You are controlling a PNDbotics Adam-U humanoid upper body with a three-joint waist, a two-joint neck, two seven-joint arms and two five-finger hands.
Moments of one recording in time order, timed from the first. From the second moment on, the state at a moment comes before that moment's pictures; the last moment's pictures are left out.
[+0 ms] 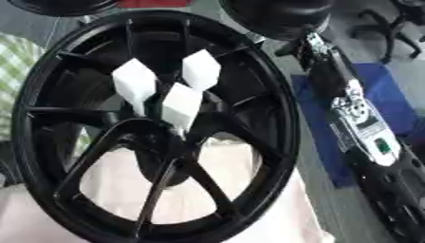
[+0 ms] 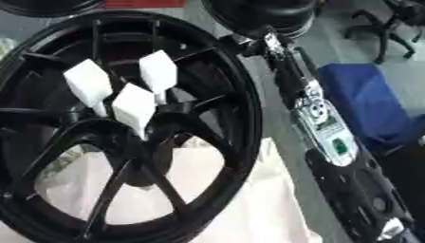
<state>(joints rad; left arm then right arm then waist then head) -0.66 1.11 -0.39 -1.99 -0.34 -0.21 -0.10 -0.09 -0.48 -0.23 -1.89 -0.34 -0.01 -0.07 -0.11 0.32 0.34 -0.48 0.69</state>
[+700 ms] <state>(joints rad) -0.97 1.05 -0.62 -1.96 -0.31 -0.16 -0.31 -0.11 -0.48 -0.21 -1.89 -0.35 0.00 -0.04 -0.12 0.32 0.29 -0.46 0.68</state>
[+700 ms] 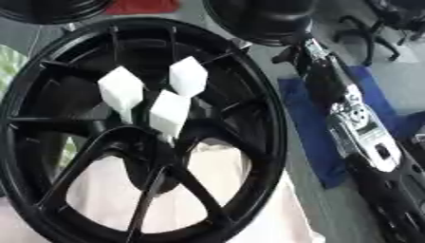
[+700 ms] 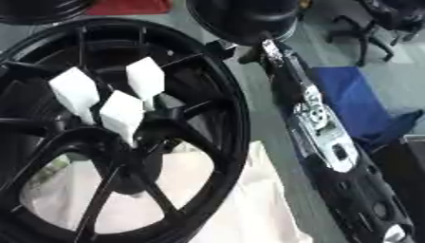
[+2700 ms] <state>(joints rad) -1.30 0.67 -0.56 -1.62 -0.21 -0.07 -0.90 -0.19 -0.46 -0.17 -1.89 -0.37 0.03 0.03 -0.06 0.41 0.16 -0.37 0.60</state>
